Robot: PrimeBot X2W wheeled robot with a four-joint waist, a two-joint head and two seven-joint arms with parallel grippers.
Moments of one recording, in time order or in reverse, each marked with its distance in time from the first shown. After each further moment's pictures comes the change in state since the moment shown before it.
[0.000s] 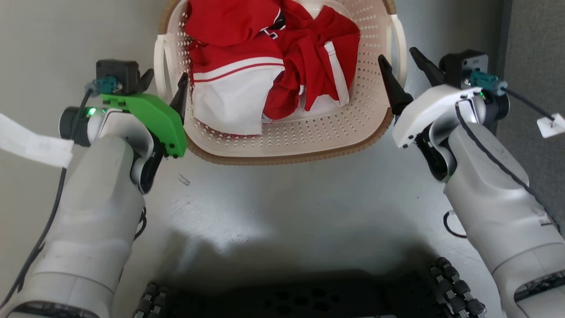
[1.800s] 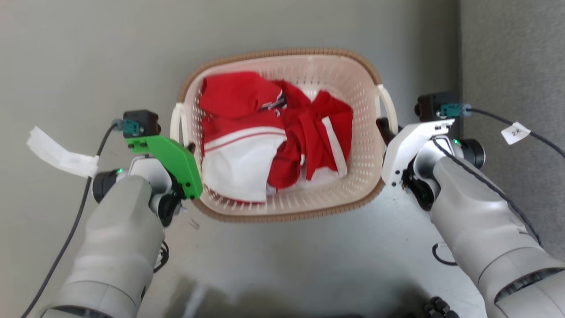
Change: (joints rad) left arm -0.004 -0.089 -0.059 0.327 -0.209 -0.018 0.108; right arm -0.049 0.063 0.082 0.362 0.140 0.041 0.105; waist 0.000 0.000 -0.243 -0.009
